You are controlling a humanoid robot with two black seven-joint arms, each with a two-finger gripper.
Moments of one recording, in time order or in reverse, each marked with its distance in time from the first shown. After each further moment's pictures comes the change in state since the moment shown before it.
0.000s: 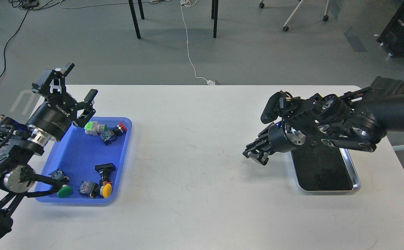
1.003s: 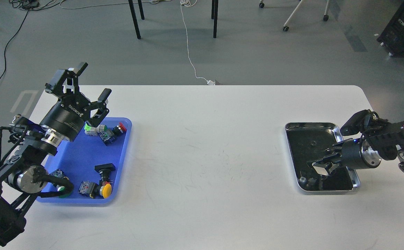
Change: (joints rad) left arm 0.003 -0.050 0.003 -0.049 0.008 0.005 0.005; right arm -0.247 -0.370 0.117 -0.059 -0.119 -0.049 0.000
